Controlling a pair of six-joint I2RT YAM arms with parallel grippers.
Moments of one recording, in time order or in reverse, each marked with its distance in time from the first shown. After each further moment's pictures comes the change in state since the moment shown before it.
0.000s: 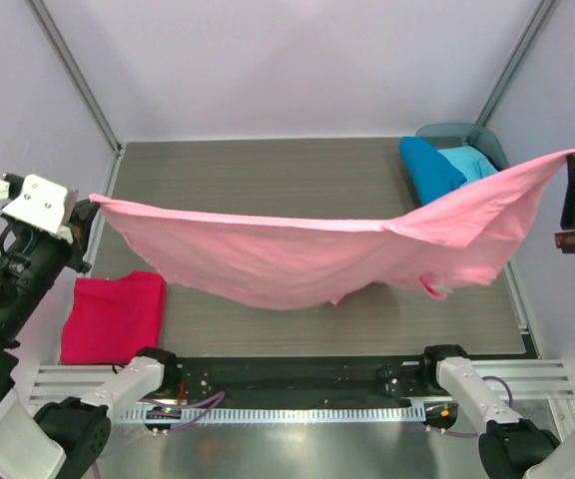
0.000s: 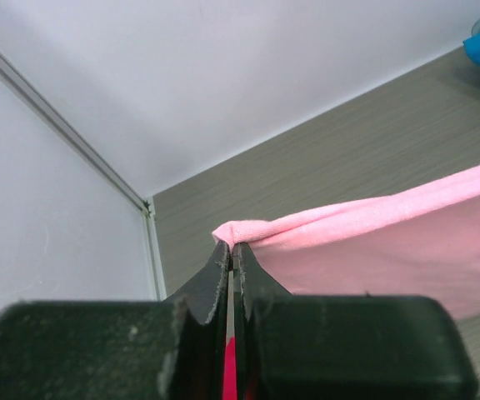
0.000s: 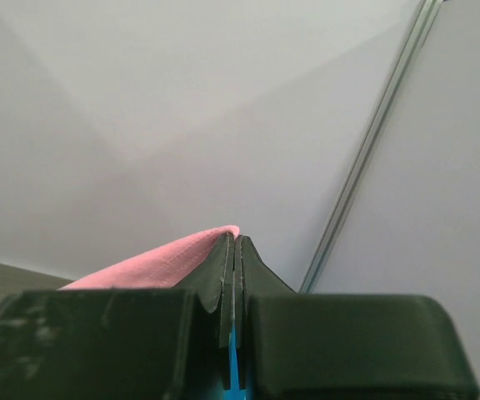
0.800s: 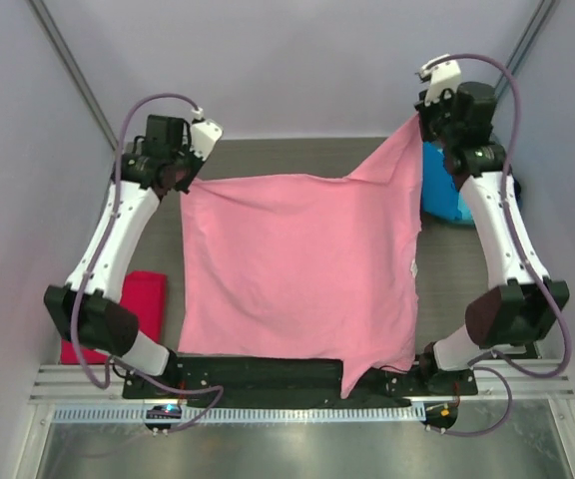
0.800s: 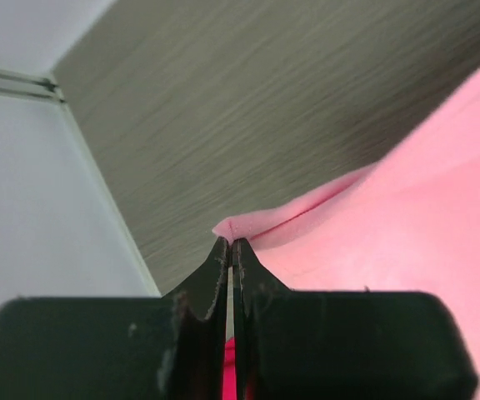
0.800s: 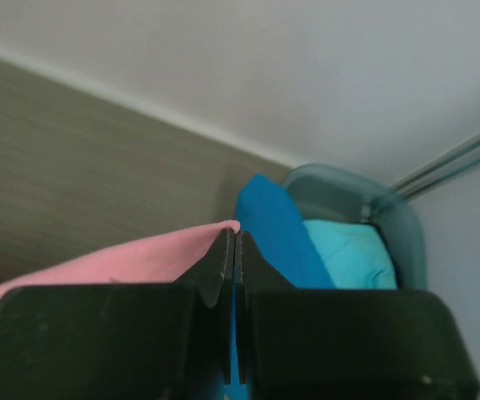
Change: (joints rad) left arm 0.014 0.503 -0.529 0.417 -0.144 0.153; right arm 0.014 0.653 -0.365 0.414 -0.002 -0.071
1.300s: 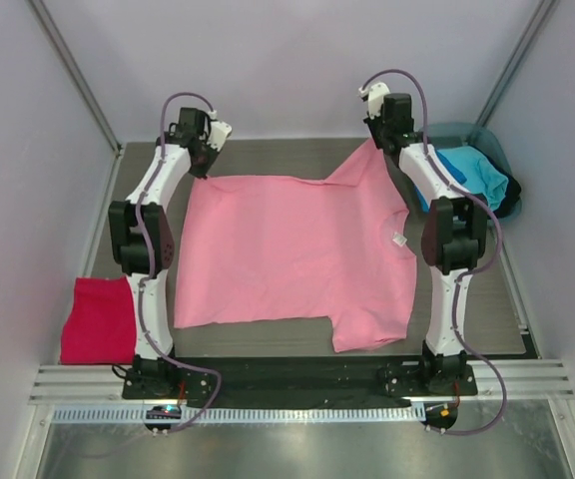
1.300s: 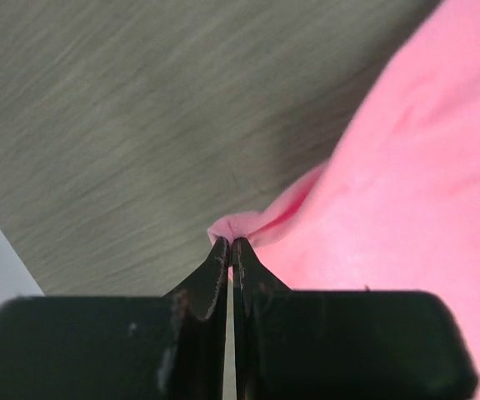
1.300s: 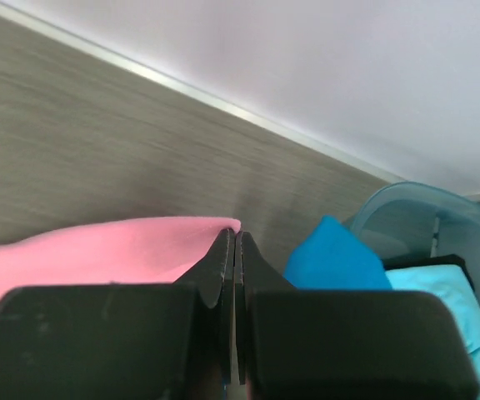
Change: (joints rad) left arm 0.086 0.687 0.326 0.121 0.058 -0.026; right arm 0.096 0.662 0.254 0.101 0.167 -0.063
